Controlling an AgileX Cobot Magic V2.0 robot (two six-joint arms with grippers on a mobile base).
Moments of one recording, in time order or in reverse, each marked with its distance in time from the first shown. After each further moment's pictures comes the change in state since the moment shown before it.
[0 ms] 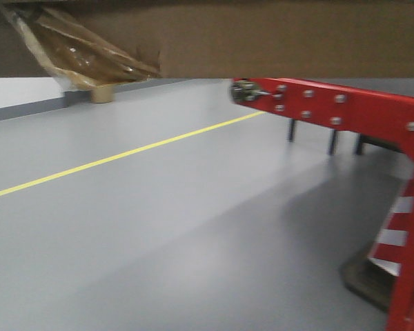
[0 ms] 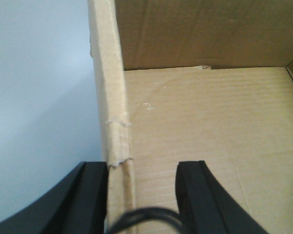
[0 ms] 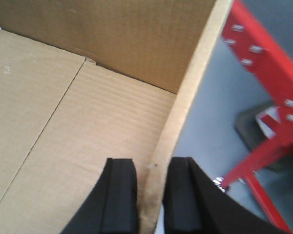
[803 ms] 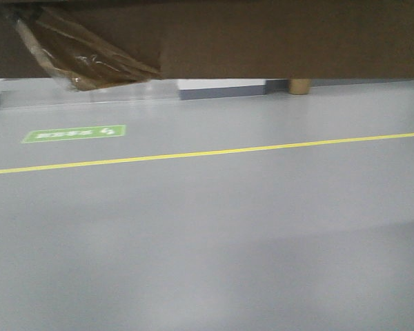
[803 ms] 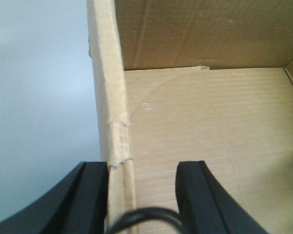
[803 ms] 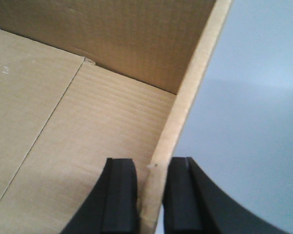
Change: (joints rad) left arm 0.000 0.000 0.000 -0.007 0.000 0.000; right arm 0.000 0.000 0.000 -0.002 0.002 0.000
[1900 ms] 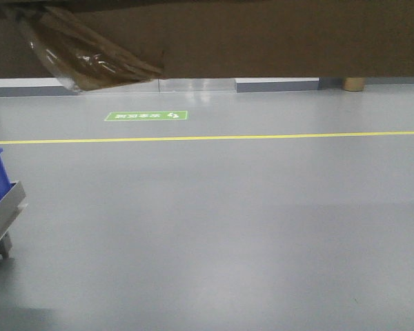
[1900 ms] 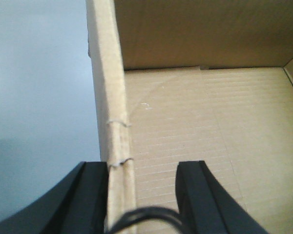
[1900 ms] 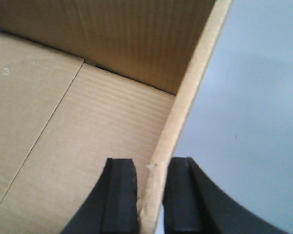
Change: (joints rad) left arm 0.000 0.000 0.000 -0.008 0.001 0.000; right arm 0.000 0.000 0.000 -0.002 0.002 0.002
